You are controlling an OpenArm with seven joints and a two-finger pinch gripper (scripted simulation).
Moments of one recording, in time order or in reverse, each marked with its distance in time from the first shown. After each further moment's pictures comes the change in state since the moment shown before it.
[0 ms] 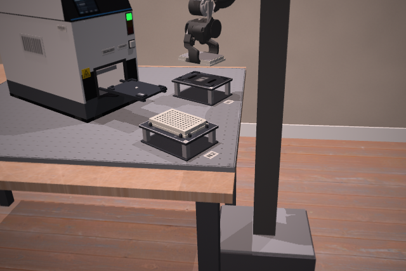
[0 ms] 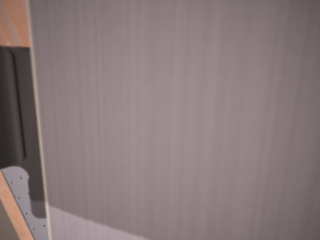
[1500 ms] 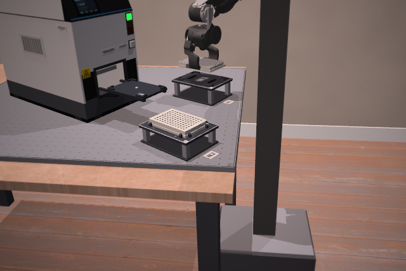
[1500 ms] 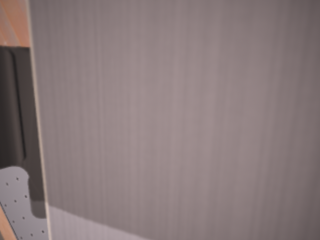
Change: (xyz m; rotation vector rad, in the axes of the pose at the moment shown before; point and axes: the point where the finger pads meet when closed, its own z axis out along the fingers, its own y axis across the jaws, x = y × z) arm 0.000 0.000 0.019 0.001 0.000 0.001
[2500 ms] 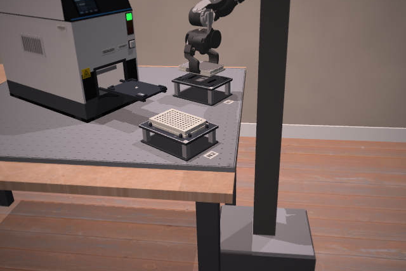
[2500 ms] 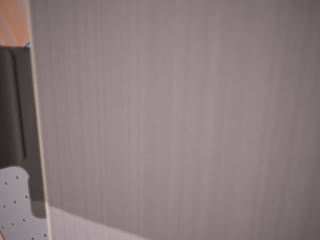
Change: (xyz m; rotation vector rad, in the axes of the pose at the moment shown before) arm 0.000 0.001 0.013 -0.001 0.001 -0.001
